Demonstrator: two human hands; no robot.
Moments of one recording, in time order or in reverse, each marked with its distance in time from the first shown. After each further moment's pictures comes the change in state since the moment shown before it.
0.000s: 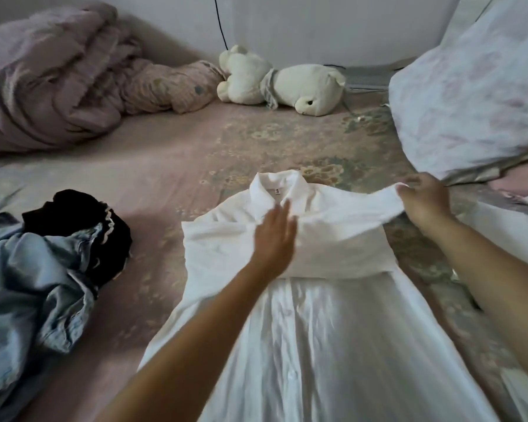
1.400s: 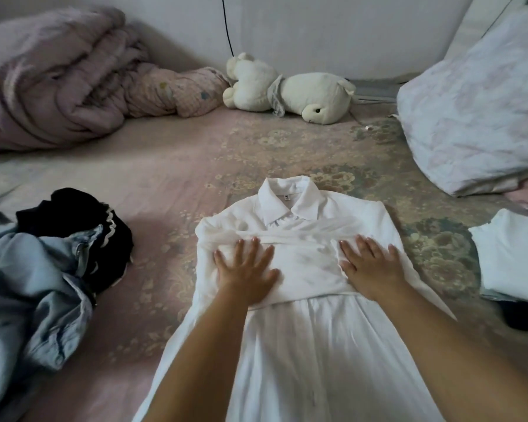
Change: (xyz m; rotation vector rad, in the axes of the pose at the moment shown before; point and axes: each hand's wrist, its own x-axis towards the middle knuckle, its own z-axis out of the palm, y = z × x) left_hand 0.025 -0.116 0.014 0.834 -0.343 -0.094; right_hand -0.063 0.045 0.118 -1.030 -0.442 -0.383
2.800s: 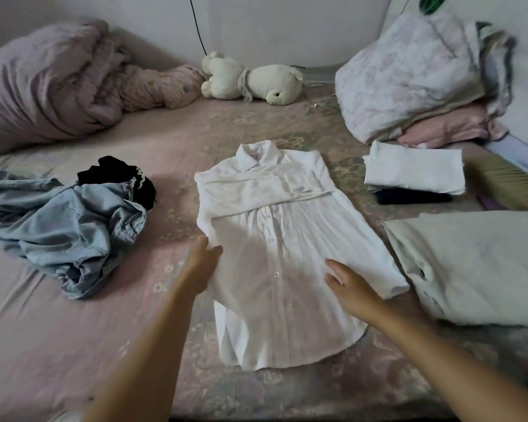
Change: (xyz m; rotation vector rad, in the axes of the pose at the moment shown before) left_hand -0.313 0.001 -0.034 -1.299 0.150 -0.327; right_hand -0.373 0.001 0.006 1.093 -0.093 -0.018
